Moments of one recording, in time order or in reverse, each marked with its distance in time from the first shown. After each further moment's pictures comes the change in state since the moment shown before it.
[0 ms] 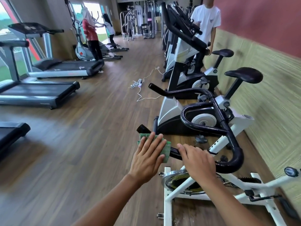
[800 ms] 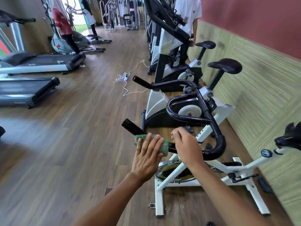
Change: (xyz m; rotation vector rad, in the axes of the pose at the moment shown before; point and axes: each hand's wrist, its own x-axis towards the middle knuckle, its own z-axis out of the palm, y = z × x) left_hand -0.009 0.037 0.044 0.000 0.067 -0.024; right_hand 0.008 0.011 -0.004 0.476 0.114 0.082
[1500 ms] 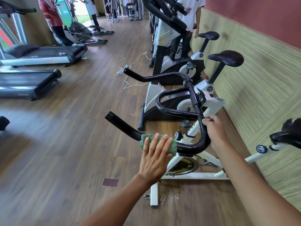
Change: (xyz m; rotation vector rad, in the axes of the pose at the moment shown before) left_hand 0.011 0.091 0.010 -0.053 -0.007 -0.049; right_hand 0.061 0.111 -0.077 0.607 0.087 0.564
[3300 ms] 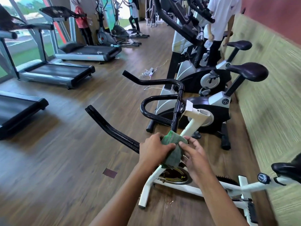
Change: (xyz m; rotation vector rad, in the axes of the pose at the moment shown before) left_hand 0.147 0.140 -0.012 -0.242 -0.548 -1.033; right_hand -0.008 0.017 -0.092 0.475 -0.567 0.198
